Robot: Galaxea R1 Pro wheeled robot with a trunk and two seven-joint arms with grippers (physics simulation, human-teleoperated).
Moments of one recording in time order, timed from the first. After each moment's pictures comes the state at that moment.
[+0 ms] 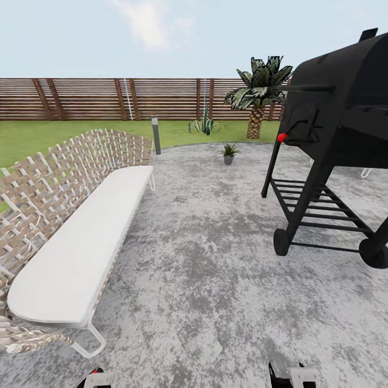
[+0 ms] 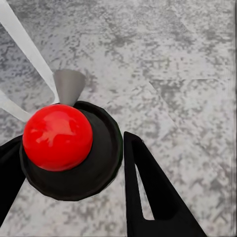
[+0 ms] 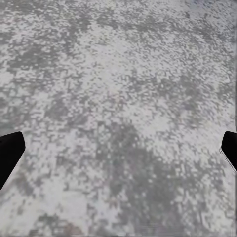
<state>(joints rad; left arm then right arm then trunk) -0.28 0.11 -0.07 -0.22 0.11 -0.53 -0.02 -0.37 -0.08 -0.07 -0.04 0.14 -0.74 -0.12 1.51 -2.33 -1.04</state>
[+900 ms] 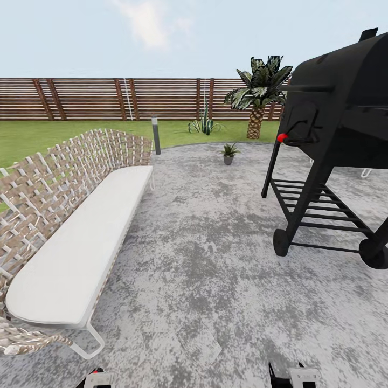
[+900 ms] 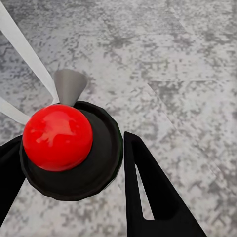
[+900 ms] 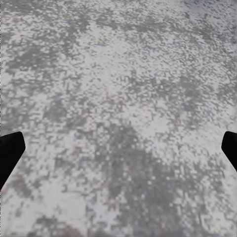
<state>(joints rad) -0.28 0.11 -0.07 -0.22 0.11 -0.53 -0.02 -0.37 -0.08 -0.07 -0.04 0.14 -0.74 -0.12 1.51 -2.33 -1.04</state>
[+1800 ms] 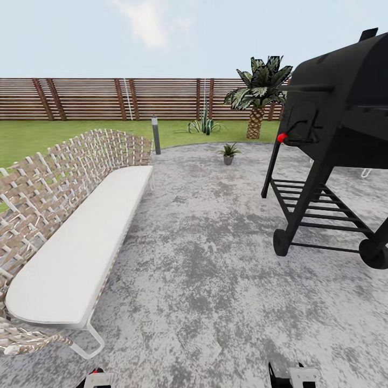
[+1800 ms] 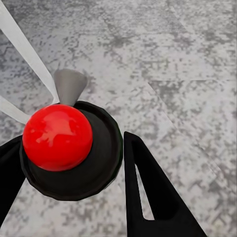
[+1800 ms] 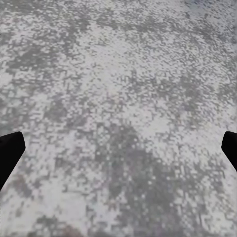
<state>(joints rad) -0.28 0.11 -0.07 -0.22 0.11 -0.53 -0.02 -0.37 -0.08 -0.07 -0.04 0.14 -0.74 -0.12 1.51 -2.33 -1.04</state>
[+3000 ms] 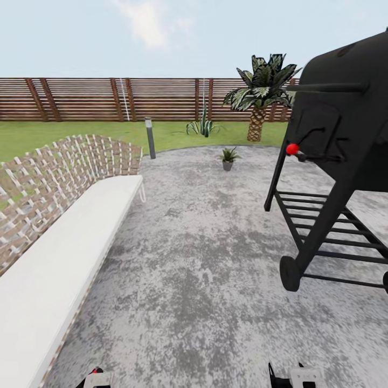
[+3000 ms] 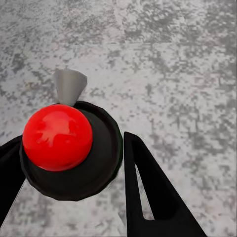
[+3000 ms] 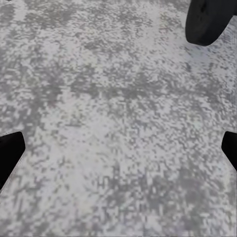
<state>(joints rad) -0.28 0.11 -0.07 -0.22 0.11 -0.53 -0.02 -0.37 -0.08 -0.07 -0.04 0.14 -0.74 -0.12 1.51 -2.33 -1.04</state>
